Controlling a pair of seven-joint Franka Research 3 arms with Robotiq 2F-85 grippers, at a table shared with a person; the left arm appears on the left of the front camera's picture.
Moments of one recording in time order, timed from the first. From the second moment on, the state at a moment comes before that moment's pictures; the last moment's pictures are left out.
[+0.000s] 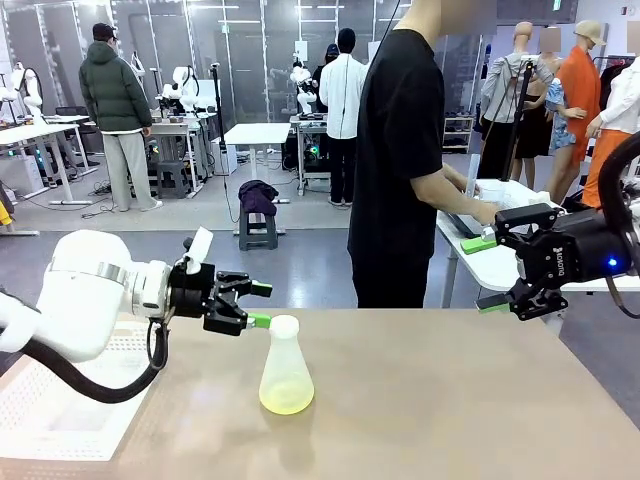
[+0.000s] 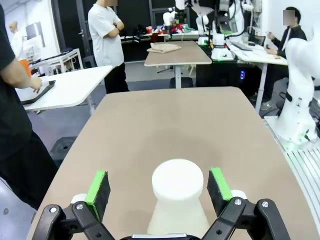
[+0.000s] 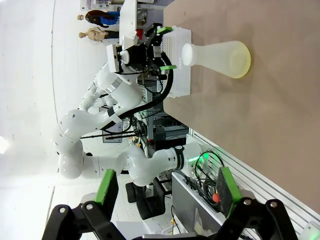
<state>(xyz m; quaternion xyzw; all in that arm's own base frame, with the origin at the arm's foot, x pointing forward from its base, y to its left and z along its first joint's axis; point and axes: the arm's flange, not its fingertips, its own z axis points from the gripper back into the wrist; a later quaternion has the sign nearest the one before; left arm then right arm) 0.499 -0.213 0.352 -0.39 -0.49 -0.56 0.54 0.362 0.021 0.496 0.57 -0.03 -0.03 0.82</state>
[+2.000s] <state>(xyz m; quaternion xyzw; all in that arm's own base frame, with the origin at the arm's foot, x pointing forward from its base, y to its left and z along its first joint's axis) 0.512 -0.231 0.268 -0.50 -0.47 -0.55 0.48 0.362 0.021 0.496 0.57 -0.03 -0.03 0.82</state>
